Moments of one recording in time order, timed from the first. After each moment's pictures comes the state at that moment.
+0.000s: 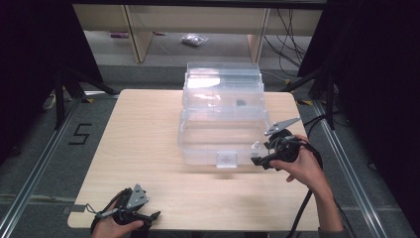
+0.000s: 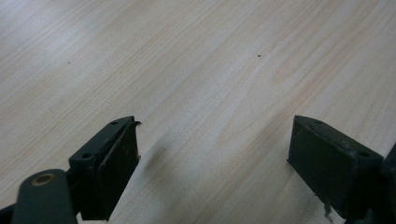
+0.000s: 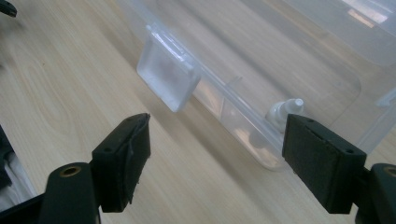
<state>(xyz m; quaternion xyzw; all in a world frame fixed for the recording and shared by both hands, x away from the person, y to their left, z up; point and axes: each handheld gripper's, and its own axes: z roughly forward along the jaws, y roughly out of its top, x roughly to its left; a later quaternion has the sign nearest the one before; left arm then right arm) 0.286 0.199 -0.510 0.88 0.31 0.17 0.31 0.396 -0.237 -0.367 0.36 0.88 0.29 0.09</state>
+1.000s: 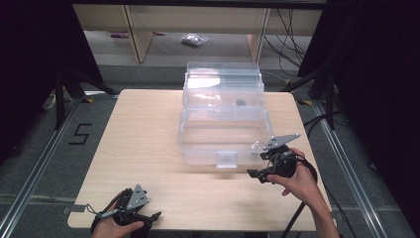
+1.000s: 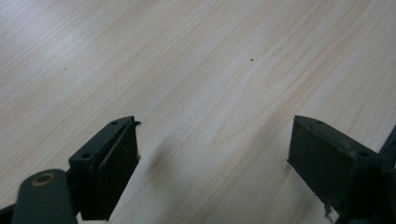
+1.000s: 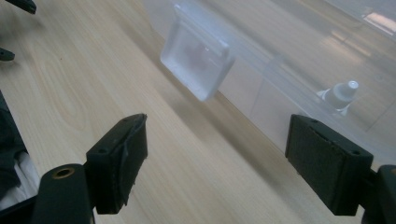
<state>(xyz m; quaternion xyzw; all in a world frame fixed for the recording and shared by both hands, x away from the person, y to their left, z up) 0.284 0.199 -0.507 0.89 0.30 0.16 0.31 0.375 -0.234 -0.401 0.34 0.88 0.33 0.09</state>
